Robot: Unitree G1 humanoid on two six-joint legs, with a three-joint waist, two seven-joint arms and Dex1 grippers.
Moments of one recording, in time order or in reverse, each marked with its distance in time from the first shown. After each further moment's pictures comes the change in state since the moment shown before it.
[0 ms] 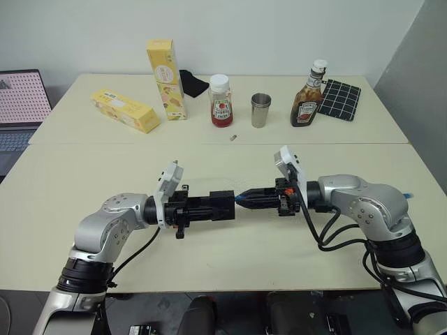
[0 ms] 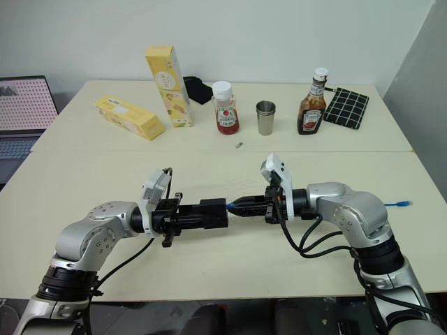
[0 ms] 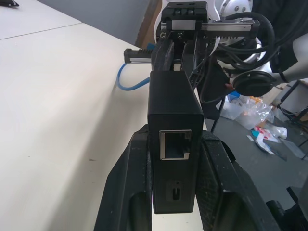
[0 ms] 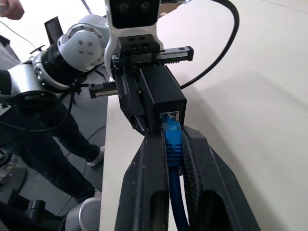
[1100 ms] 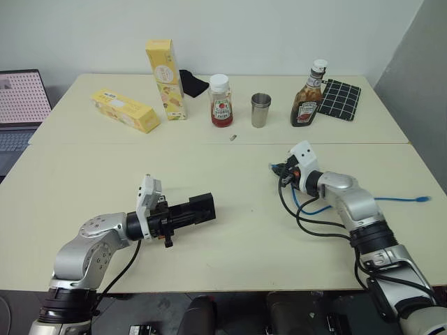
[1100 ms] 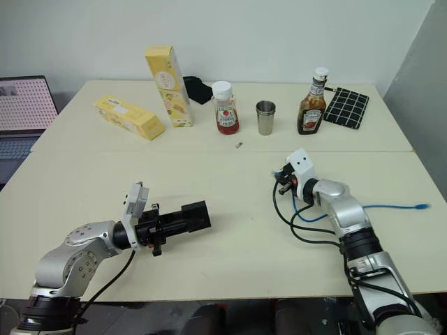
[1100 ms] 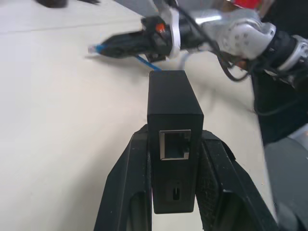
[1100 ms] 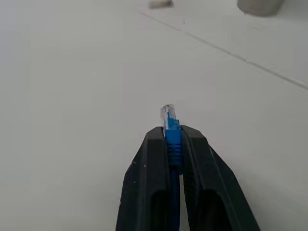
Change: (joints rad) left arm 0.197 -0.001 0.126 -0.030 0.070 -0.121 0.164; right arm -0.034 0.122 0.001 0.631 -0.549 -0.590 -0.409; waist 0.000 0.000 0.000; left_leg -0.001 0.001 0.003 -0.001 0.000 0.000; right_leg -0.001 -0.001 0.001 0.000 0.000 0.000
